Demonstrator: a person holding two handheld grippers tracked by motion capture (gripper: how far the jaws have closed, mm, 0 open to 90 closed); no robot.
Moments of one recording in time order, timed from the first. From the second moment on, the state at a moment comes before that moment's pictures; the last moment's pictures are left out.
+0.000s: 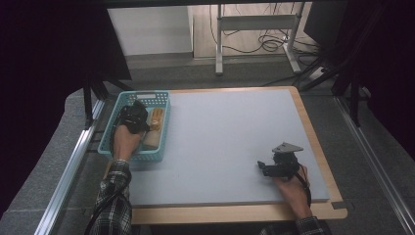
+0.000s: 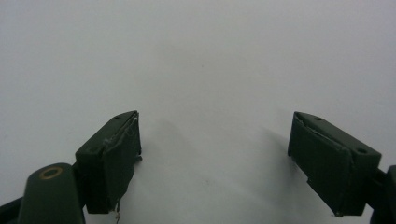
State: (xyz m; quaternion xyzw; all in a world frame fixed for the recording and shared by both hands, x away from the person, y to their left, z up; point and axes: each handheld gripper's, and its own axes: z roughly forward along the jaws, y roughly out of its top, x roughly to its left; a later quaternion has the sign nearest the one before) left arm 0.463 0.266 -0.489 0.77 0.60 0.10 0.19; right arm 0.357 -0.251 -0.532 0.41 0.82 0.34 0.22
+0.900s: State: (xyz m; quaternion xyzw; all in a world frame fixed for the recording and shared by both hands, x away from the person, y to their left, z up) left arm 0.440 0.300 -0.459 0.73 0.60 0.15 0.28; right arm 0.357 -0.251 -0.532 0.41 0.82 0.34 0.22
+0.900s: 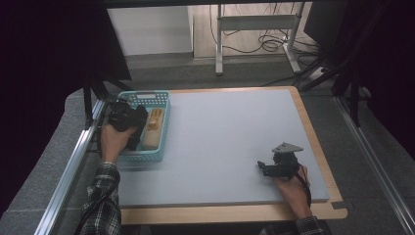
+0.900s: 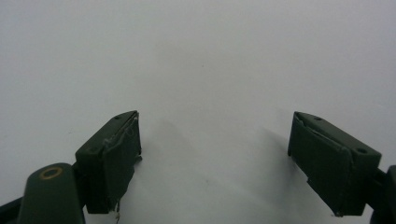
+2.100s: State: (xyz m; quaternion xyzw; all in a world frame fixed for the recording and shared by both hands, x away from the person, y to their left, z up) left arm 0.411 0.272 -0.437 0.76 0.53 0.15 0.33; right arm 0.356 -0.251 -0.532 0.41 0.82 0.34 0.22
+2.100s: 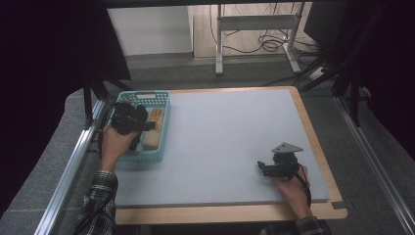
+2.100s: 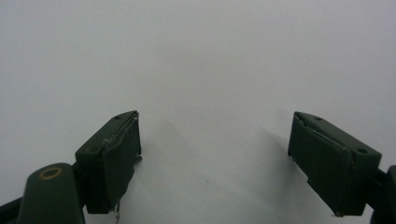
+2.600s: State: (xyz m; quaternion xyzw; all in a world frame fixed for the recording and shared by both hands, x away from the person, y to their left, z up) left arm 0.403 0.245 -0.430 0.79 0.49 0.15 0.34; right arm 0.356 -0.251 -0.532 0.41 0.82 0.34 0.22
